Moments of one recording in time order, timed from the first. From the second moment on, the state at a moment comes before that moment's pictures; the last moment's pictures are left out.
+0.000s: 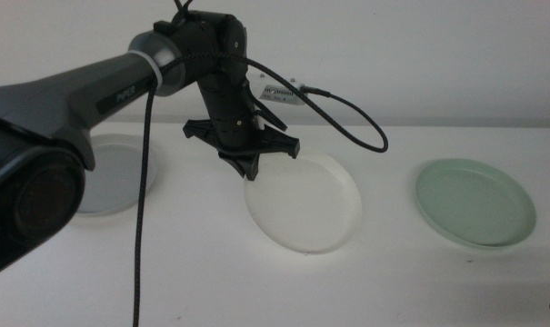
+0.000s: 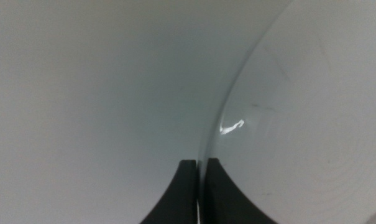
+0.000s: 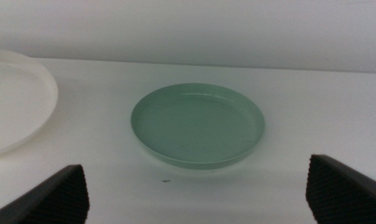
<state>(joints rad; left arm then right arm) -0.43 2.24 -1.96 -0.13 1.22 -0.05 0.03 0.00 -0.01 0.01 0.34 -0.08</state>
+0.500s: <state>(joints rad) -0.40 2.34 -1.97 -0.17 1.22 -0.04 0.03 0.00 -0.01 0.01 0.34 -0.08</state>
